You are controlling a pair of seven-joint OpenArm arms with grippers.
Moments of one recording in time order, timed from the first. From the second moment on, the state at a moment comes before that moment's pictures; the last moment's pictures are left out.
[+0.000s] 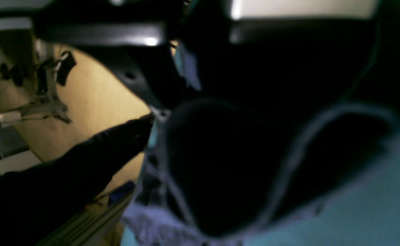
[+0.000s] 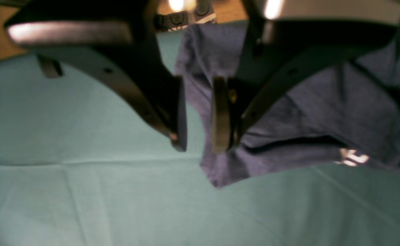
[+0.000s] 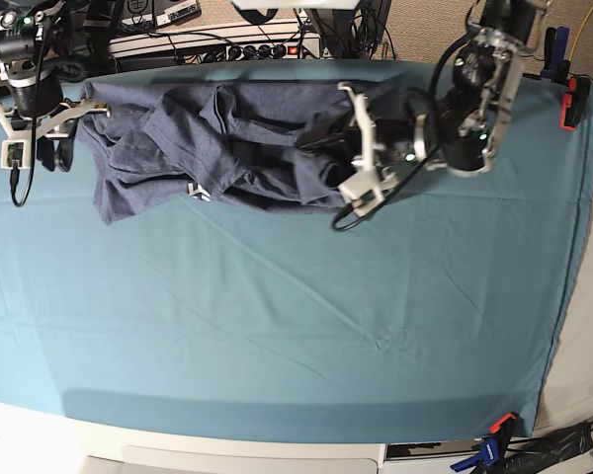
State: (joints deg) left arm 3.9 -14.7 16.6 102.4 -53.7 -39.0 56.9; right arm -24.6 6.1 49.9 130.1 24.9 32.3 -55.6
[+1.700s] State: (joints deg) left arm -0.3 -11.1 16.1 102.7 -41.5 -33.7 55.0; right arm -25.4 7.5 49.9 130.1 23.6 29.5 -54.8
